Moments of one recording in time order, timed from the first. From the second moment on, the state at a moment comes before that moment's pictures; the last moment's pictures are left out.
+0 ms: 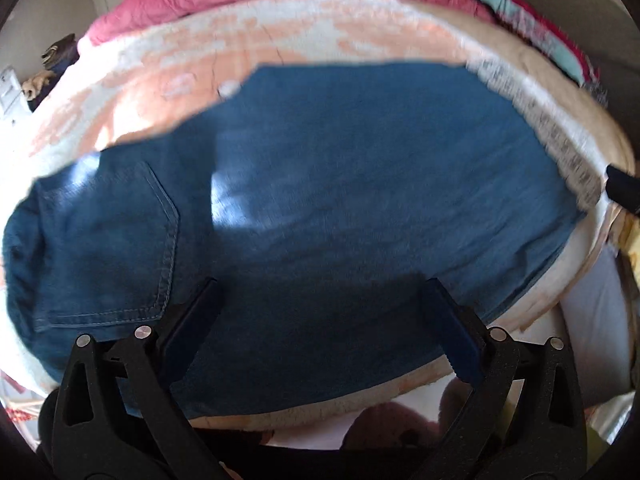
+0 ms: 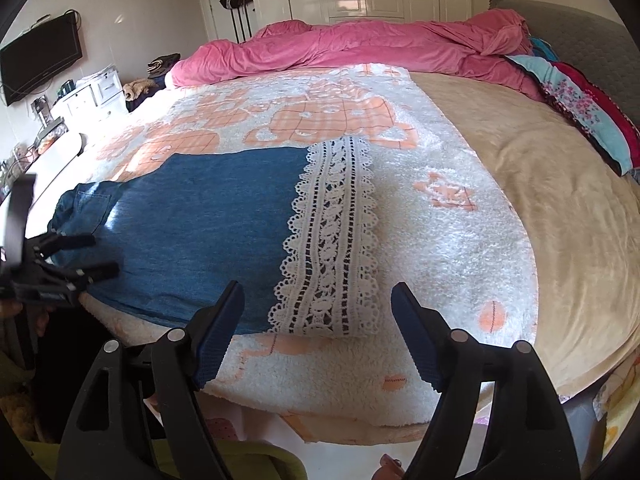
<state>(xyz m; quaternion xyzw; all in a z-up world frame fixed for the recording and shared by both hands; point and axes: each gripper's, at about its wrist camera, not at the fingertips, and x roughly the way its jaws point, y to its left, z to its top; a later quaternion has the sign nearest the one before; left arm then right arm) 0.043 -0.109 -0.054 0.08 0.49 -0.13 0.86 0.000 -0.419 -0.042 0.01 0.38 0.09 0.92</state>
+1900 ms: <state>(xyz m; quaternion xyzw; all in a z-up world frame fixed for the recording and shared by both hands) 0.217 -0.300 -0.045 0.10 0.48 -0.42 0.76 0.038 -0.438 -0.073 0.15 0.39 0.16 0.90</state>
